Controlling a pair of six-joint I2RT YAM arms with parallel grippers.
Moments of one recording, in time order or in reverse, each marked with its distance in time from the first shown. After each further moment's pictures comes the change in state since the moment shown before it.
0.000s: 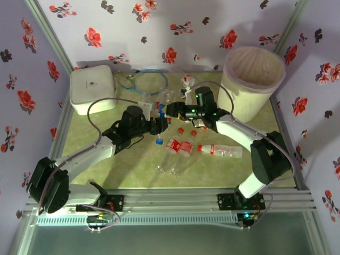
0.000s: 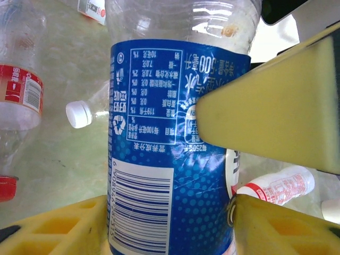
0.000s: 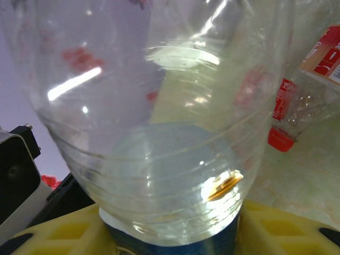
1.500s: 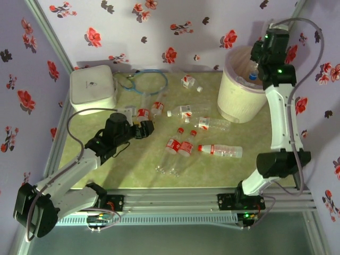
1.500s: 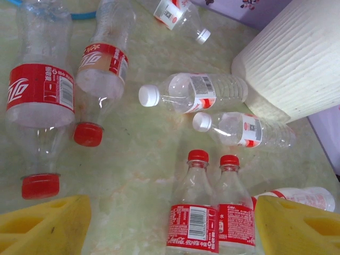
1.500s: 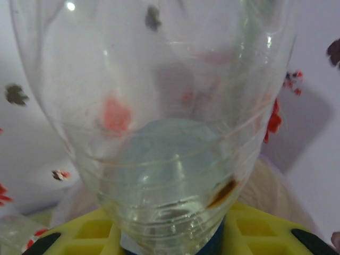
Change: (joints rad) left arm 0.100 -0.257 -0.129 -0.171 -0.085 -0.107; right arm -0.494 0.051 0.932 -0.795 1.022 -0.582
